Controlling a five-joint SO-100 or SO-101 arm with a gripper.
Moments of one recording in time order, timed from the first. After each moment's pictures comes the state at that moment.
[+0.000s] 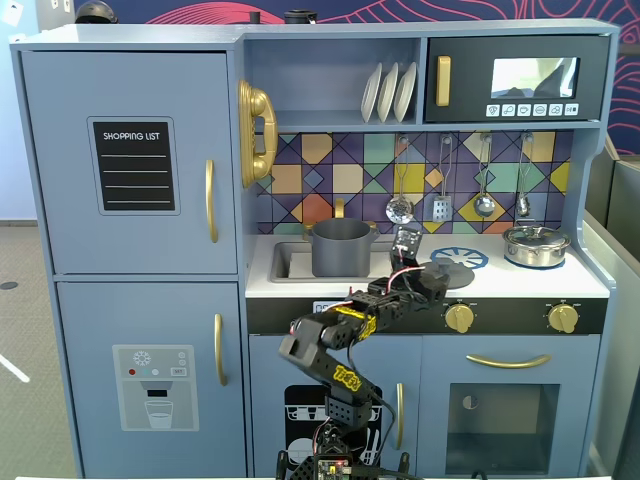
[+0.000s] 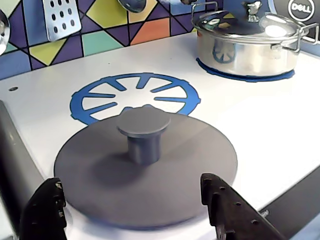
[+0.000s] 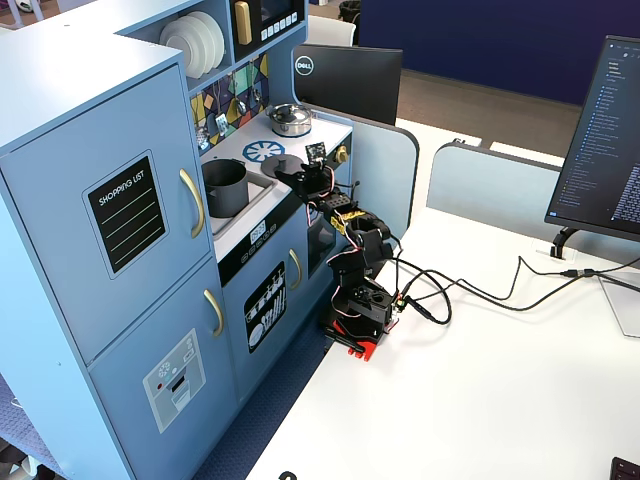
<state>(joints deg) 35.1 132.7 142.8 -13.3 -92.0</state>
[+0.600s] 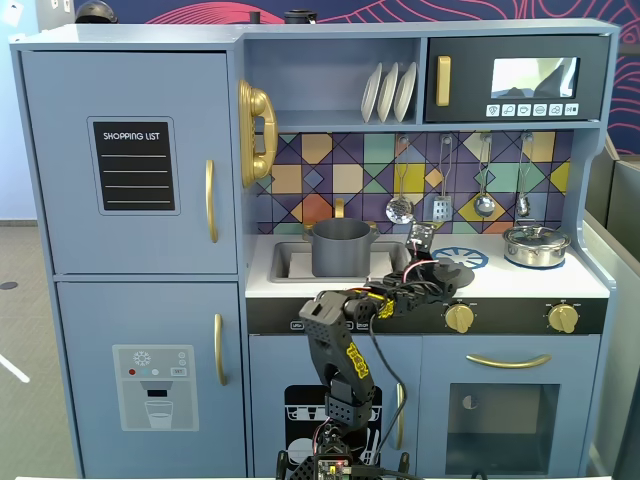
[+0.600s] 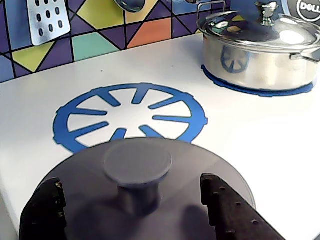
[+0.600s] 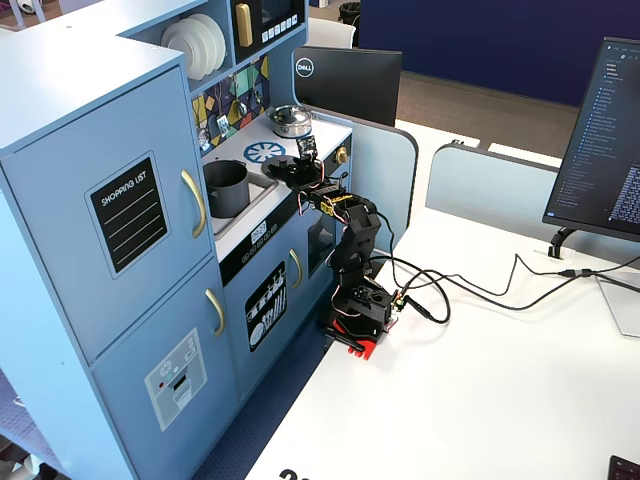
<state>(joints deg) 35.0 111.0 128.8 -21.0 -92.6</state>
